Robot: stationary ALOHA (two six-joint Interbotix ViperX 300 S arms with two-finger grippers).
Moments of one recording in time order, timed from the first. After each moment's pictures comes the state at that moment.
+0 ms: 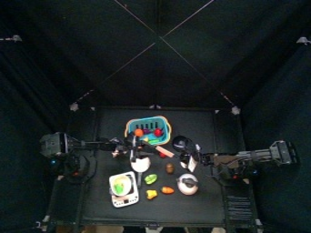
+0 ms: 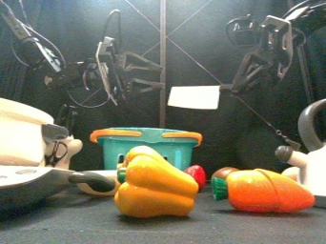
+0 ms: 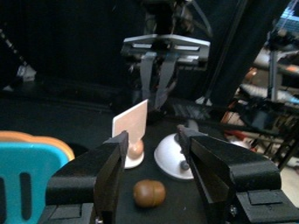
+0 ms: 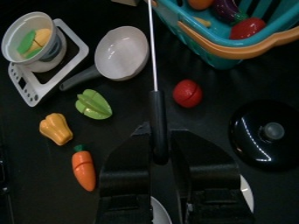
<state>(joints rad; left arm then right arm) 0.29 -0.08 0.86 0.48 -0.79 -0.50 0.09 -0.59 0.86 -0.56 0.47 1.00</state>
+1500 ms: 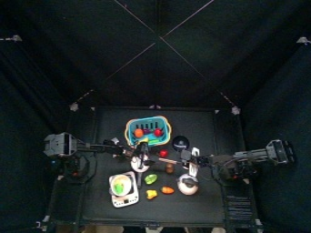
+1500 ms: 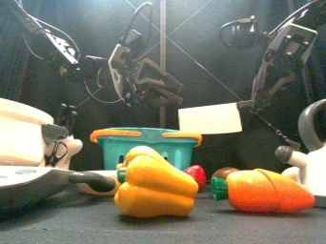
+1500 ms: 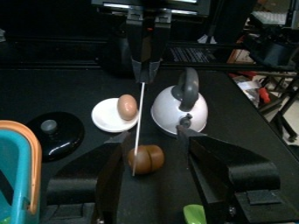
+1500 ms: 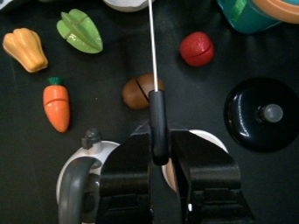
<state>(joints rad) 0.19 0.07 0.70 0.57 -0.63 -0.50 0.07 -0.52 0.86 -0.28 0.52 0.50</state>
